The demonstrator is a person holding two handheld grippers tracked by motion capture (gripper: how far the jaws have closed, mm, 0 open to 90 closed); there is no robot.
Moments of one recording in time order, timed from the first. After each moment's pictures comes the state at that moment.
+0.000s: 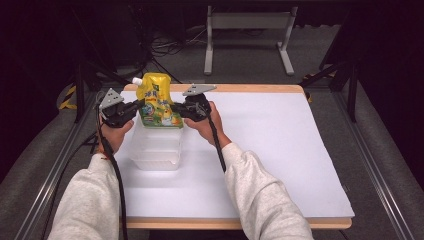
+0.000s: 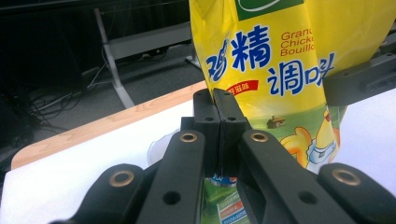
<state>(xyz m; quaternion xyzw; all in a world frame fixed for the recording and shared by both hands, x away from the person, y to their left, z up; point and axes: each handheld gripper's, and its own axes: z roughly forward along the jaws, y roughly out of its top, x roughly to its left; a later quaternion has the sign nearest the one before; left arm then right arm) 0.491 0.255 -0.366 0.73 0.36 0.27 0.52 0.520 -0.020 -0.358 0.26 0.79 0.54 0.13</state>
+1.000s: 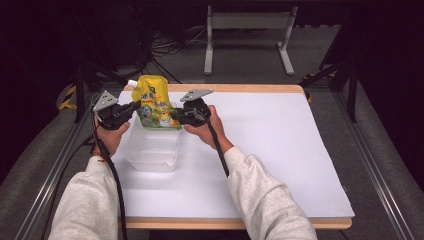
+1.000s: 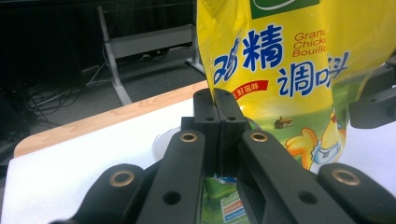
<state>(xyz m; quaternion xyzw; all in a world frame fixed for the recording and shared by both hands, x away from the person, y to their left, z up) 0.488 0.270 -0.373 0.72 0.37 0.25 0.54 0.507 -0.020 -0.363 0.25 0.82 0.49 0.14</state>
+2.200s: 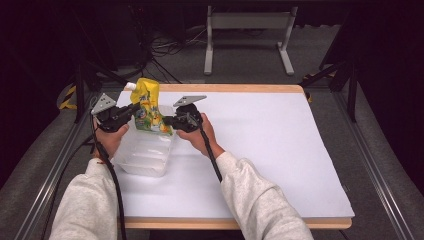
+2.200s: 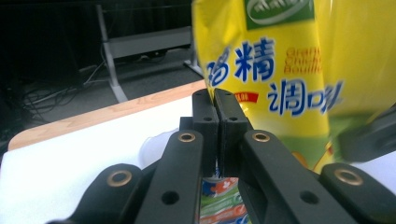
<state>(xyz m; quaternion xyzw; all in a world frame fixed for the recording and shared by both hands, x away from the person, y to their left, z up) 0.486 0.269 -0.380 0.71 0.37 0.26 0.54 0.500 0.006 -0.383 0.27 0.82 0.50 0.09</state>
